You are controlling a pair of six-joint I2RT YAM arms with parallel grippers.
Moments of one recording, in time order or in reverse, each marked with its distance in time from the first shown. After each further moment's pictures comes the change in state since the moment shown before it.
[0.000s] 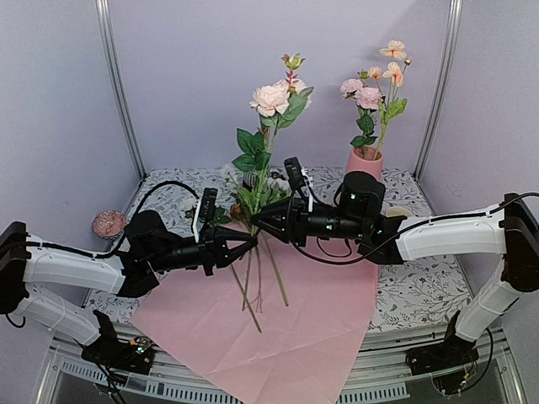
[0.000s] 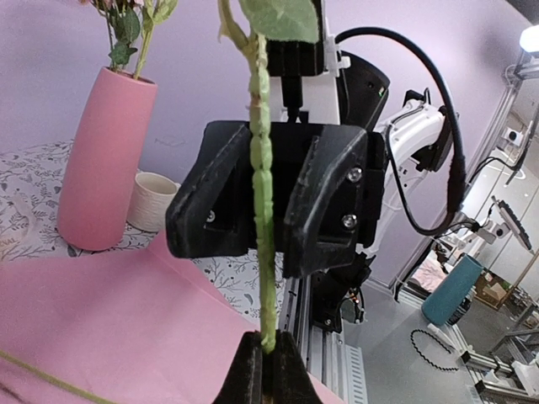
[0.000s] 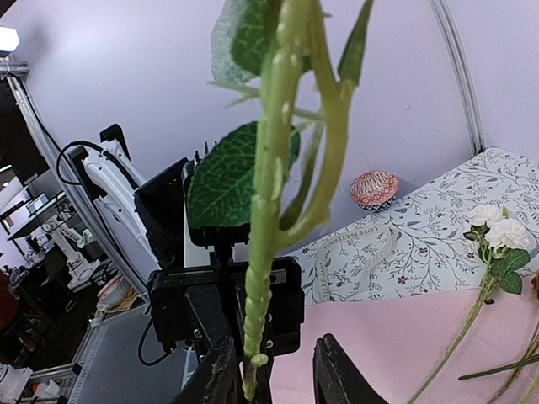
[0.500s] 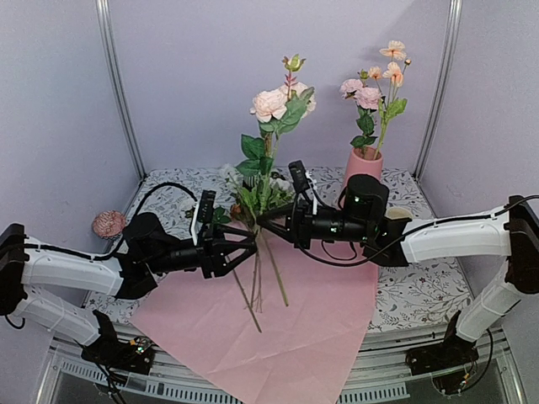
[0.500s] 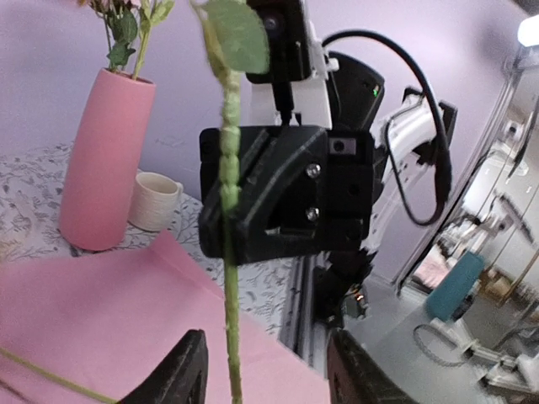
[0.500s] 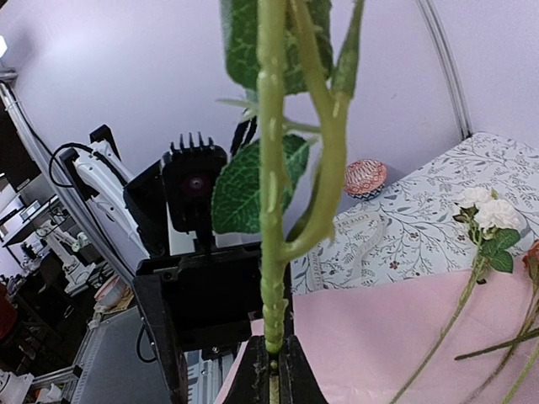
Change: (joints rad) left arm -0.005 -0.013 -0.014 0.001 -0.002 0.016; right arm -0.006 -0.022 -0.027 -0.010 0.015 0.022
